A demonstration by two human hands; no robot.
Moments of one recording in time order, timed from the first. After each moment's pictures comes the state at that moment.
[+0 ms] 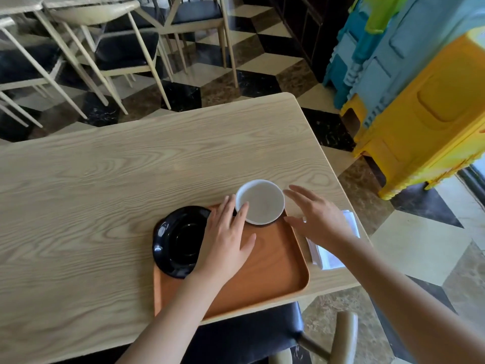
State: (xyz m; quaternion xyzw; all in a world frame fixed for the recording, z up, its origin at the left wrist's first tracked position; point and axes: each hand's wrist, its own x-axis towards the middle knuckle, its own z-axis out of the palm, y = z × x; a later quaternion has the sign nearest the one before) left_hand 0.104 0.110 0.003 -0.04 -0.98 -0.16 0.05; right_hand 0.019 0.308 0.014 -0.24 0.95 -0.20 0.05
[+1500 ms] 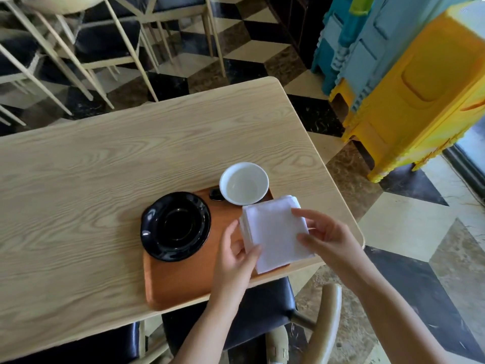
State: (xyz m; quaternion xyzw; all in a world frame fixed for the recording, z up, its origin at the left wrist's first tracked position) left_hand 0.167 0.170 -0.001 0.25 -0.62 -0.74 -0.05; right_hand 0.108 0.349 0.029 0.01 0.76 -0.62 0.21
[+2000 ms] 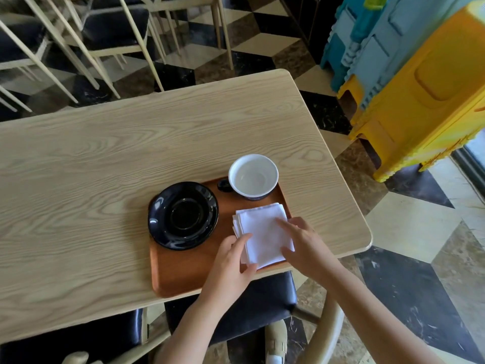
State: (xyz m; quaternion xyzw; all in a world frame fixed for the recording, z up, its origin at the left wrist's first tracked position) left_hand 0.190 0.140 -0.031 0.06 -0.91 -0.40 -0.07; right_hand 0.114 0.311 -0.015 -0.16 0.92 -0.28 0.23
